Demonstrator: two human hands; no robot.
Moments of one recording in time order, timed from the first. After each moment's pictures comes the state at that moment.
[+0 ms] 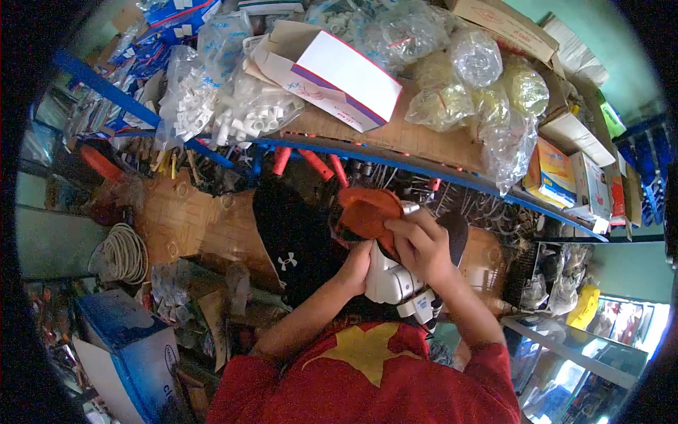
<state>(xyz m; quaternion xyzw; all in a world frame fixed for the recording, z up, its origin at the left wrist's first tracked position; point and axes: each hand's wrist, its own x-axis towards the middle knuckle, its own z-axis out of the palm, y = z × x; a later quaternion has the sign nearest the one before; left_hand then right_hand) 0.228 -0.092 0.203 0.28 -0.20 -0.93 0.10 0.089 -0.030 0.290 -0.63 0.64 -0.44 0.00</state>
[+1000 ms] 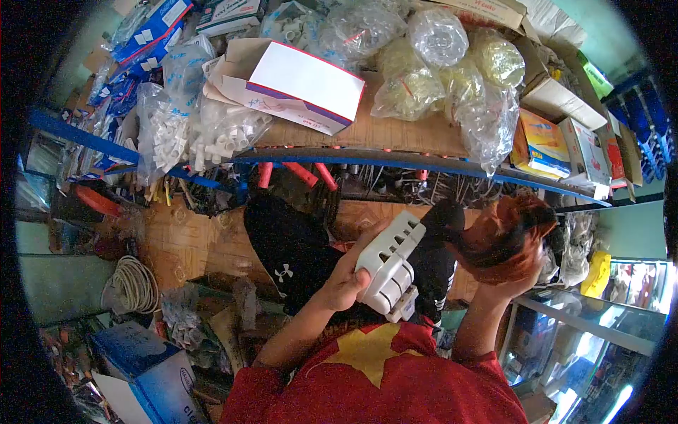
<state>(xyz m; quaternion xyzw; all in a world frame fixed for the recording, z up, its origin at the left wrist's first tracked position) 0.231 -0.099 0.272 0.06 -0.53 -0.83 0.16 0.058 0.056 0.325 -0.09 0.44 -0.88 0.12</state>
